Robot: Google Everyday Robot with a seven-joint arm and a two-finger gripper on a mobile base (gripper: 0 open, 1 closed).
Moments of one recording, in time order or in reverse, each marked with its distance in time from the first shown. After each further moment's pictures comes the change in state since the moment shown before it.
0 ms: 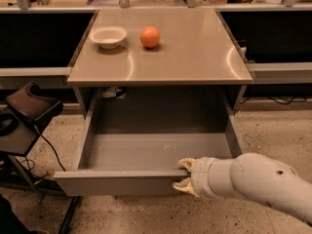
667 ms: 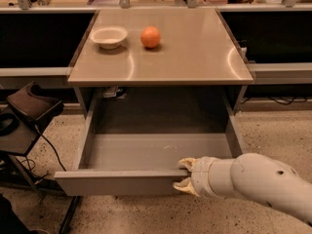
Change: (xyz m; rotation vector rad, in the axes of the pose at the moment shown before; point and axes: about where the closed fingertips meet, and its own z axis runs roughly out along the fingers) arm 0.000 0.000 0.000 0.000 0.000 0.000
